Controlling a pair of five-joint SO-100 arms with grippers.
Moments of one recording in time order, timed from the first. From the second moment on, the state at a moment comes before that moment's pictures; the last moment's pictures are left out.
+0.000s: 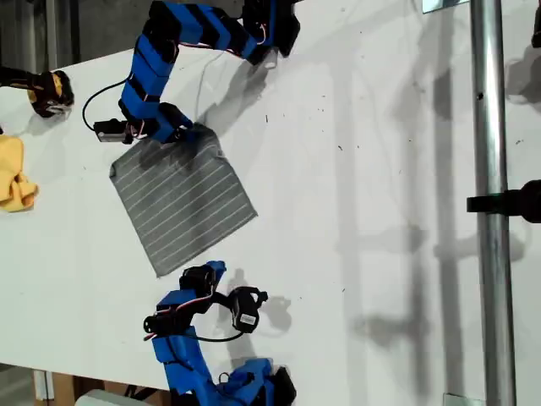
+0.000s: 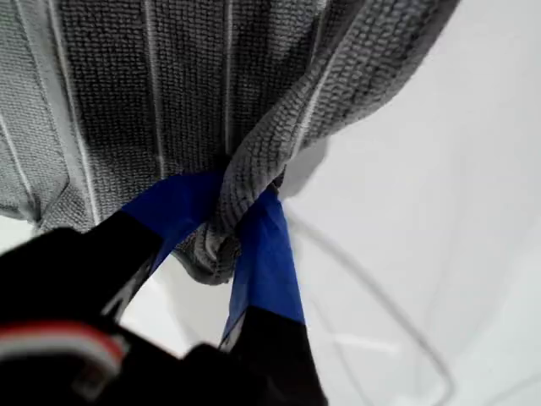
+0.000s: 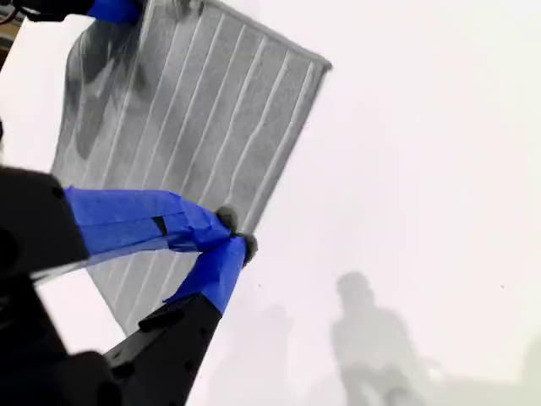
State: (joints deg) arm 0 -20.8 92.6 85.2 74.6 -70.0; arm 1 51.9 67.1 87.4 69.8 32.4
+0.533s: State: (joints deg) arm 0 -19.7 71.3 57.1 78.9 -55.5; arm 1 51.8 68.1 88.2 69.8 32.4
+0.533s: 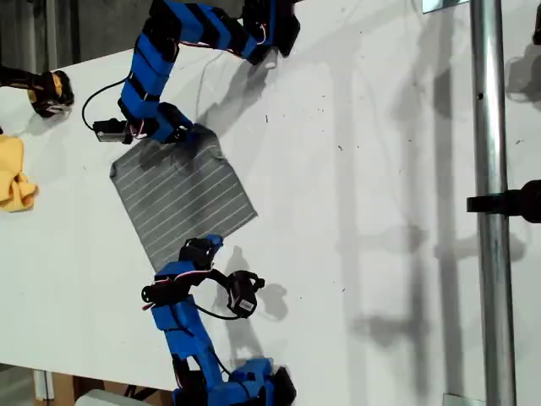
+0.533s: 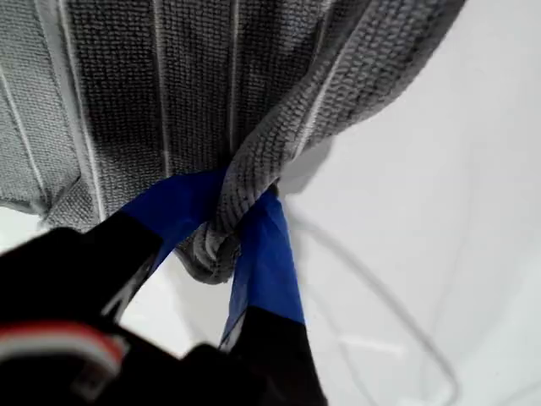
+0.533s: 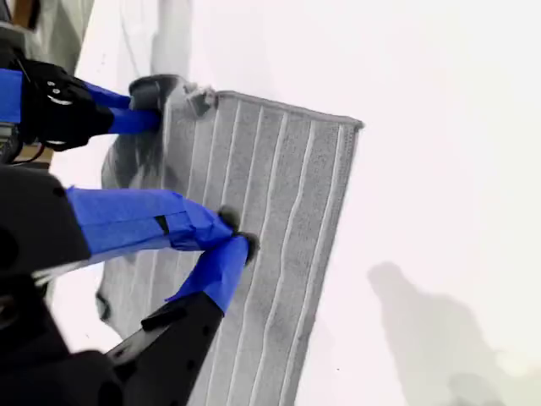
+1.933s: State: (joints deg) arm 0 -21.6 54.4 53.6 70.8 -49.1; arm 1 51.7 69.2 88.9 69.9 32.4
